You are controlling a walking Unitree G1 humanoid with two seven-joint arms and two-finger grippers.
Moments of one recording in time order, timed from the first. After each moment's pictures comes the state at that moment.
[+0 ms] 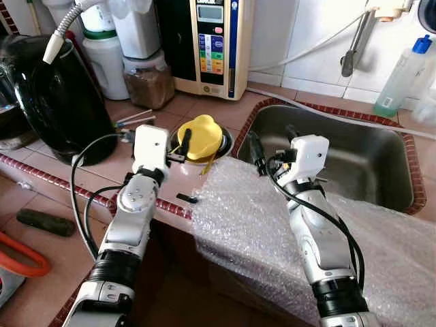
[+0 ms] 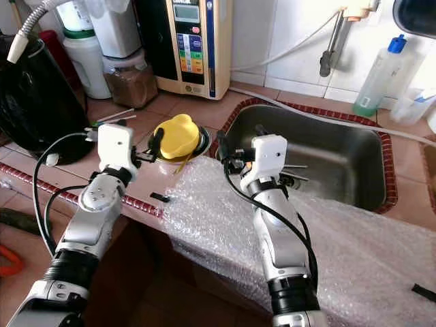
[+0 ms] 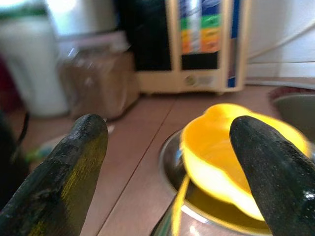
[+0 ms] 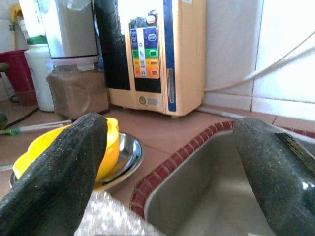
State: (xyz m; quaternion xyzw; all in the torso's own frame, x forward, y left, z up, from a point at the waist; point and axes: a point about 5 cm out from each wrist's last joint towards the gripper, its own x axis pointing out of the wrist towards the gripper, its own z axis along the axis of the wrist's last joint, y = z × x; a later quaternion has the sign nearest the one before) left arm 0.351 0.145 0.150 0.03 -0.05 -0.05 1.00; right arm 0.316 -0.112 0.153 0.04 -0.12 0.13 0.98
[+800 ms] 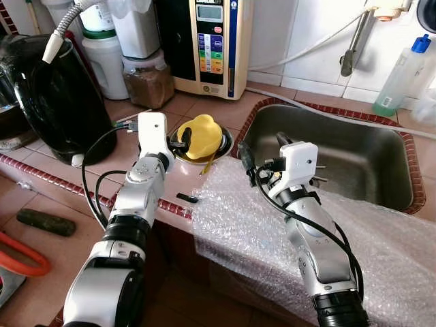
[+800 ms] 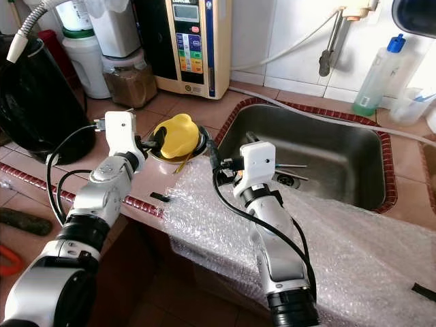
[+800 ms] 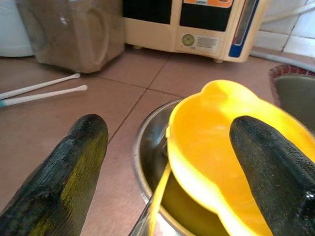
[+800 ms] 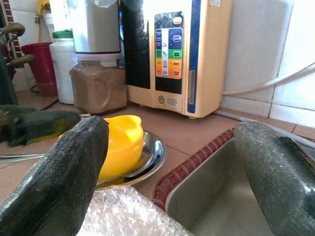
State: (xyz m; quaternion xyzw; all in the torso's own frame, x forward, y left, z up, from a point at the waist) left arm 0.391 0.128 0.160 -0.04 0.07 -0.06 1.00; right arm 0.305 -0.095 0.158 0.01 -0.11 0.17 0.98
